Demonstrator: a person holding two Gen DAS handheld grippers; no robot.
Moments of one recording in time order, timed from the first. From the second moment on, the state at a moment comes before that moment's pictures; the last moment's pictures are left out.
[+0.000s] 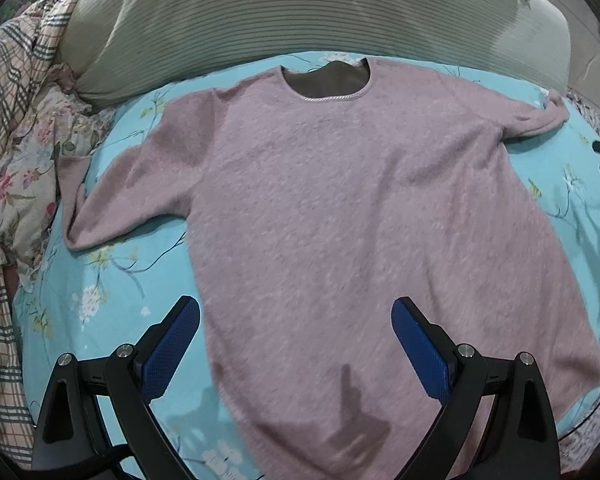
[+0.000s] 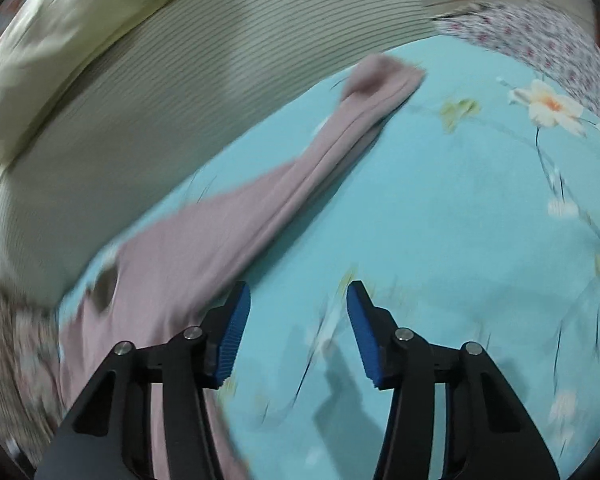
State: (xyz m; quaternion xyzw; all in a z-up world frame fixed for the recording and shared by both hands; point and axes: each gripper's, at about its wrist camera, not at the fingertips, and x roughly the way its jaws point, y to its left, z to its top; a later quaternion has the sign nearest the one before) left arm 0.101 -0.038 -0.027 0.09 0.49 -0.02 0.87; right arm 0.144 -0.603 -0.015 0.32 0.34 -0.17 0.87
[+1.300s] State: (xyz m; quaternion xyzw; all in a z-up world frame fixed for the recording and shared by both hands) left arm 0.164 -0.017 -0.048 -0.02 0.52 -0.03 0.85; right arm 0.280 -0.366 0.027 0.34 0.33 0.18 0.86
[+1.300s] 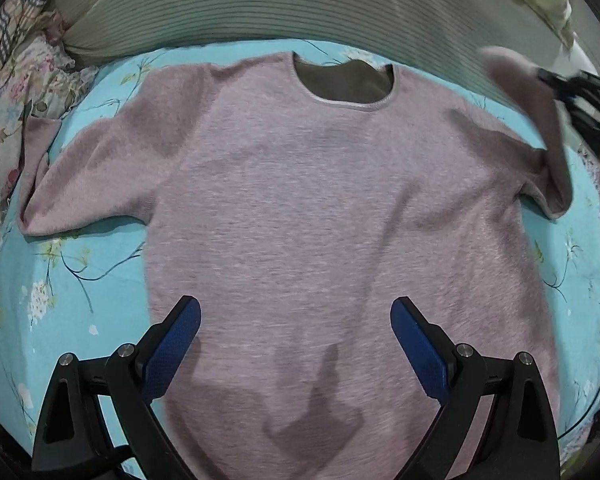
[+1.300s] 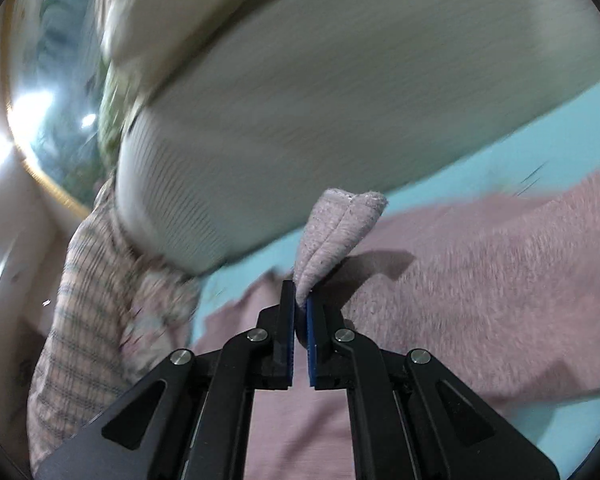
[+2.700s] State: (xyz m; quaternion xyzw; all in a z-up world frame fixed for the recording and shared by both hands) left arm 0.310 0.081 -0.058 -0.09 0.46 -0.06 0.88; right arm 0.136 -0.389 -0.027 0.31 0.36 0.00 0.88
